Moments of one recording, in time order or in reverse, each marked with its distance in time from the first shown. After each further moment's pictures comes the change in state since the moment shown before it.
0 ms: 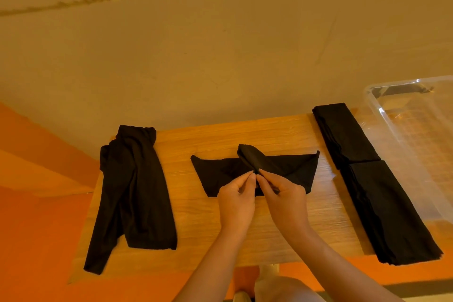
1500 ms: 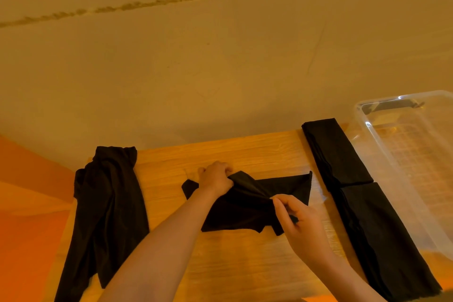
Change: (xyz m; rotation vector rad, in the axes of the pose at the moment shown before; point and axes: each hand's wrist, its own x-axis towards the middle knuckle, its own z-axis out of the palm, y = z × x) left_hand 0.170 -0.028 0.028 0.938 -0.377 0.045; right_hand 0.030 0.037 -0.054 0.066 -0.153 -0.075
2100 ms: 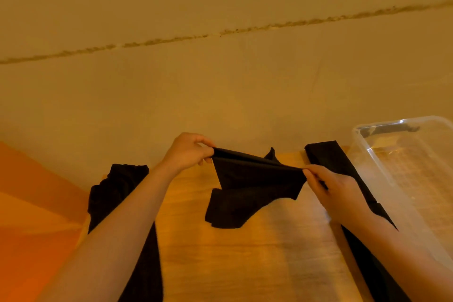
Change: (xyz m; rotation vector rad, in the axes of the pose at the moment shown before) left_hand -0.051 0.013 -0.164 -0.480 0.122 0.073; right_hand 0.077 -0.016 -0.077 -0.565 0.152 -0.432
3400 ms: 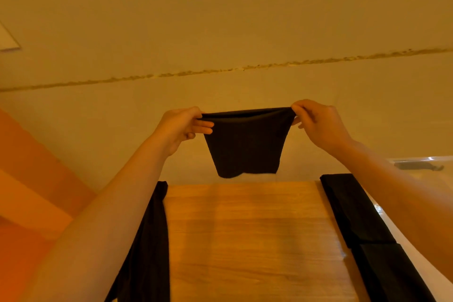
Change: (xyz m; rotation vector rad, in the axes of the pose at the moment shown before) left_hand -0.024 0.073 -0.081 -0.522 0.242 -0.033; right_hand 0.182 -0.021 -0.020 0.311 -0.031 0.019
